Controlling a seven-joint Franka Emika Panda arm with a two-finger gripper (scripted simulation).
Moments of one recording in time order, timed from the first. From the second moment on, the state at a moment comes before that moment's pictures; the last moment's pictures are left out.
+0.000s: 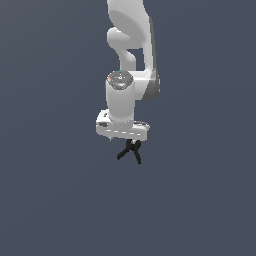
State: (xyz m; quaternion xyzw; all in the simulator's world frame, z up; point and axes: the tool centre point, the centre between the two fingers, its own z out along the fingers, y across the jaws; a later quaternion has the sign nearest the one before) arm -0.006 -0.025 0.133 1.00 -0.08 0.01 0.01
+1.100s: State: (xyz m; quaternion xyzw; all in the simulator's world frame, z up) arm -0.036 0.022 0.060 0.99 -0.13 0.00 0.00
